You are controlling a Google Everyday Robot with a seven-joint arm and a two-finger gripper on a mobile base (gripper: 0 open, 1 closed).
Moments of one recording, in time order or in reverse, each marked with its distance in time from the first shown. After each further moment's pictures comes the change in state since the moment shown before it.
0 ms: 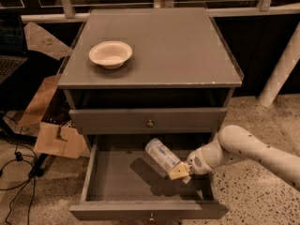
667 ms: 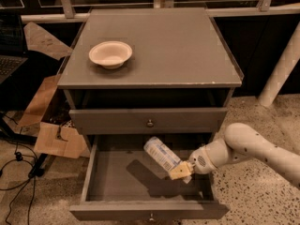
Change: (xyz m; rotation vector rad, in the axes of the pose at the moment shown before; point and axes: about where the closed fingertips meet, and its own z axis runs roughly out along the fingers) arm 0.000 0.018 -0.013 -0.066 -0.009 -0.031
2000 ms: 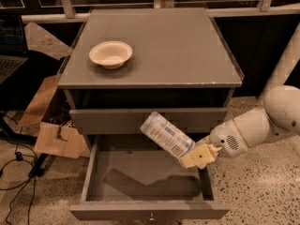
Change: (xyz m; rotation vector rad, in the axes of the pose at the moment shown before) arm -0.021 0.150 -0.139 -0.123 -0.038 -0.281
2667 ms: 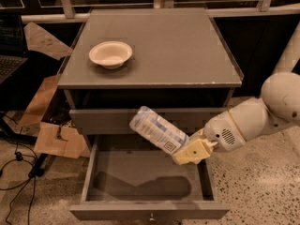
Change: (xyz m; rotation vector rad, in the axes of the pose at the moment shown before) arm -0.024 0.034 -0.003 0.014 0.021 -0.072
